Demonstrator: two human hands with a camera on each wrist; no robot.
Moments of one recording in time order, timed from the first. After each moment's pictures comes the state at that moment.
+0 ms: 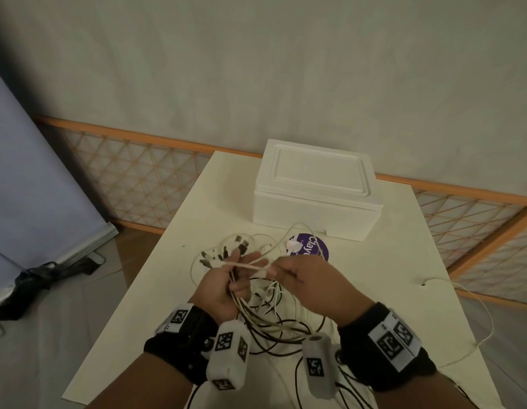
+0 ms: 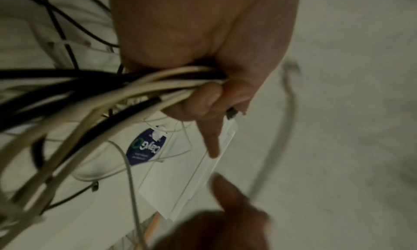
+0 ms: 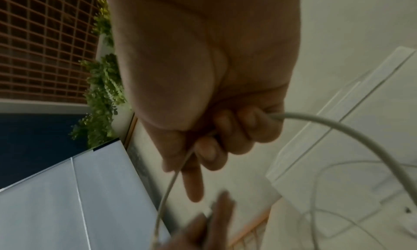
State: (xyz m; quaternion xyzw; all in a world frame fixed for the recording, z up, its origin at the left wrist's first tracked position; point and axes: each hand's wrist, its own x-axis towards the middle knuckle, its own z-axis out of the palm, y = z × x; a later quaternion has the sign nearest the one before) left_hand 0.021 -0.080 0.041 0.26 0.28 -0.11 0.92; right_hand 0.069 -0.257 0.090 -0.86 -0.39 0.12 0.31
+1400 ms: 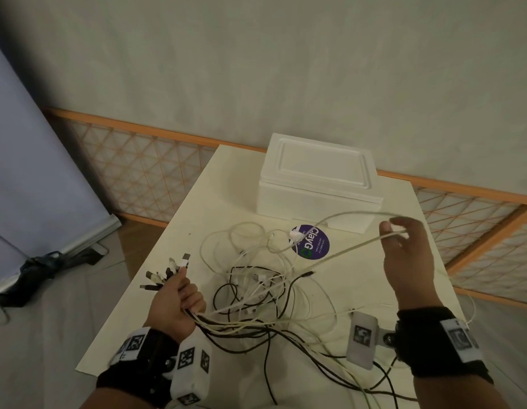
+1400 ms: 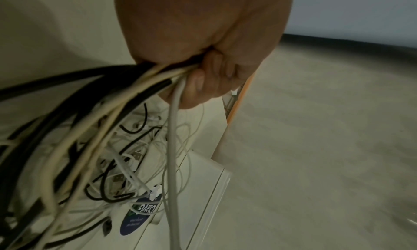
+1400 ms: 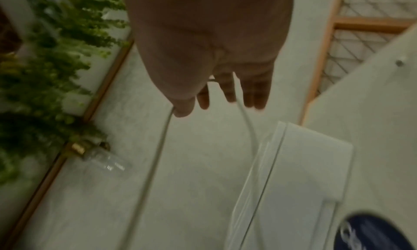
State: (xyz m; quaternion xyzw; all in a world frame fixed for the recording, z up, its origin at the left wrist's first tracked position) left_hand -0.053 -0.024 -0.007 0.25 0.36 0.06 0.90; right_hand 0.084 -0.349 0.092 -0.84 0.01 -0.14 0.53
